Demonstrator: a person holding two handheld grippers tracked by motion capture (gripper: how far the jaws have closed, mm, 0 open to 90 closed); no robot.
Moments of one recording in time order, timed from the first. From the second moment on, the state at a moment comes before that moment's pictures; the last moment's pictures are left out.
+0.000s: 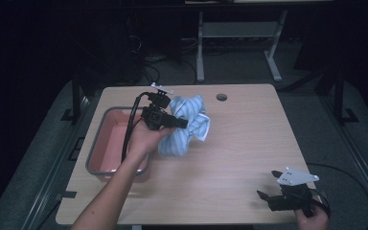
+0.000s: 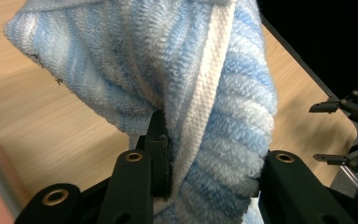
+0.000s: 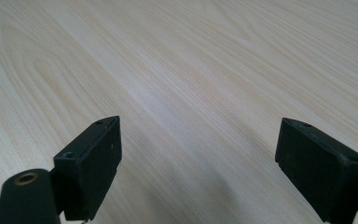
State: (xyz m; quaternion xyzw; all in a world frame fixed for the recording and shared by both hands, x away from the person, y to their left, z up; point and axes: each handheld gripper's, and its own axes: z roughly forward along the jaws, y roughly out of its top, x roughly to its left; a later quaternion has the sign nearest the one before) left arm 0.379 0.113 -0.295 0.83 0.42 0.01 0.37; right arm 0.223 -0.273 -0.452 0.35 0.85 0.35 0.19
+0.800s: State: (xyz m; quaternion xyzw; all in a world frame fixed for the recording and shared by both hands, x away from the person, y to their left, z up) left arm 0.394 0.056 -0.322 0.84 0.42 0.00 0.35; right arm 0.222 -0.270 -0.453 0.35 0.84 0.37 0.19
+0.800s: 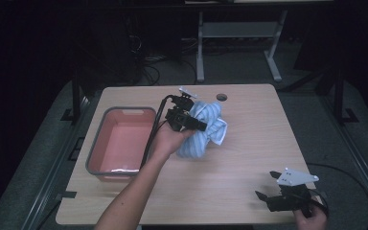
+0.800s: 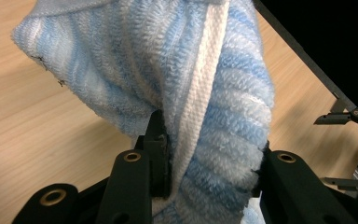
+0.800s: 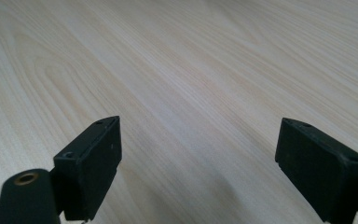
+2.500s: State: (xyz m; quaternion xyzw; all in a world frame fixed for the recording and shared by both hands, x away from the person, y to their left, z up) left arm 0.402 -0.003 -0.401 0.87 0.41 -0.01 0.28; right arm 0.222 -0.271 -0.452 0.34 0.84 0.37 0.19
